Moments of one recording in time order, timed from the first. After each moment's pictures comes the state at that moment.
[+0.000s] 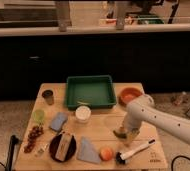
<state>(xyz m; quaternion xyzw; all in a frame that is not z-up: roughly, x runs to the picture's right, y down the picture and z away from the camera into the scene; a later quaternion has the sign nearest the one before) 0.200 0.242 0.819 -0.35 -0.05 -0.04 0.93</state>
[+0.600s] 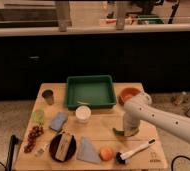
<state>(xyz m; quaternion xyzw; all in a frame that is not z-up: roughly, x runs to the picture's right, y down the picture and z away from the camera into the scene) 0.195 0.234 0.815 -0.35 -0.04 -0.05 0.93</state>
